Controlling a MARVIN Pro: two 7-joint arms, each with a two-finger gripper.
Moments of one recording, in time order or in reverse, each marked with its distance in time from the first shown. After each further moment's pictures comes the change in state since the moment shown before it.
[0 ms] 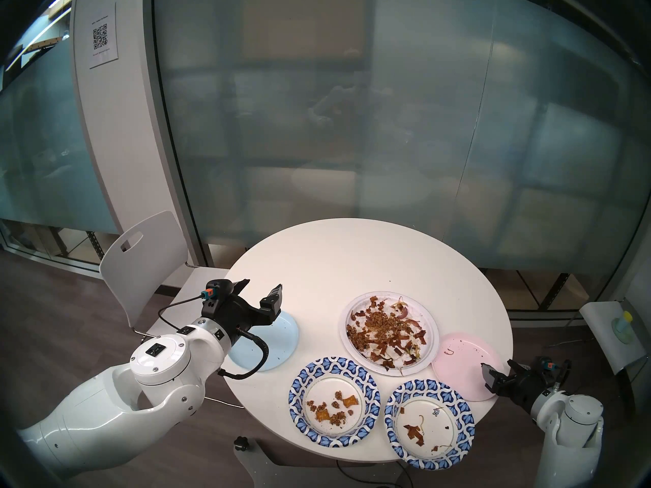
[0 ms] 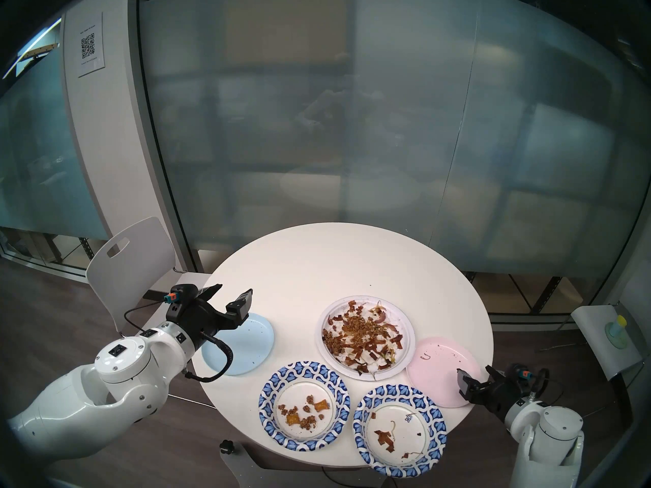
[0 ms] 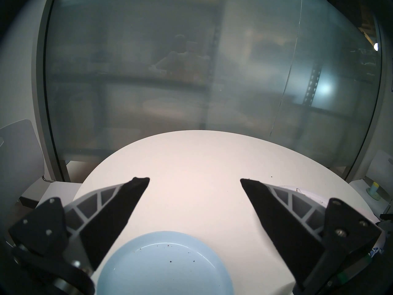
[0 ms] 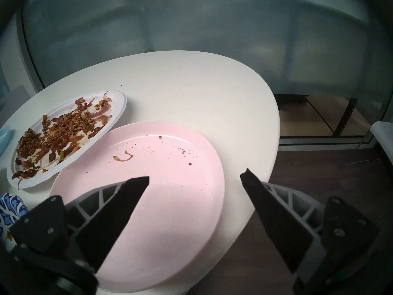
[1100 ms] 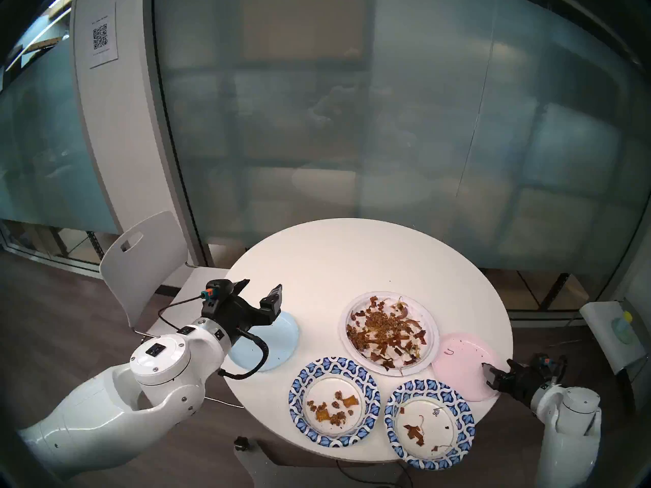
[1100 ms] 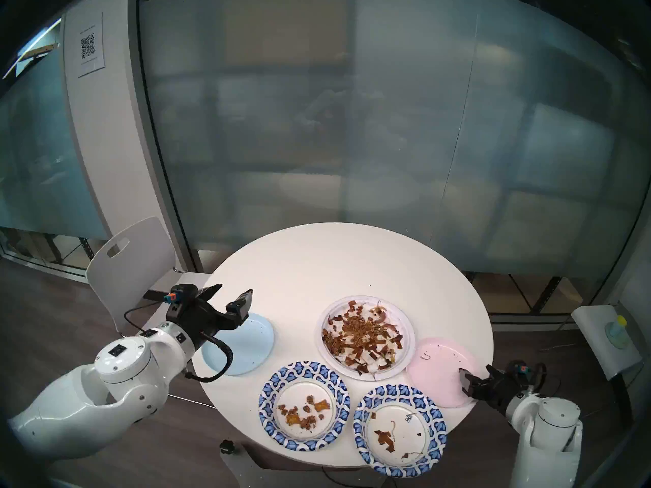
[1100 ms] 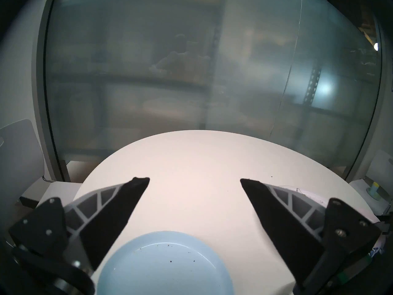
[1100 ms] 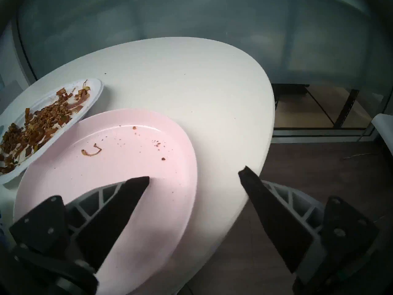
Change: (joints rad) left arm 0.000 0.001 0.000 0.000 0.000 0.000 0.001; right arm 0.077 0.058 0.007 0.121 -0.022 0.014 0.021
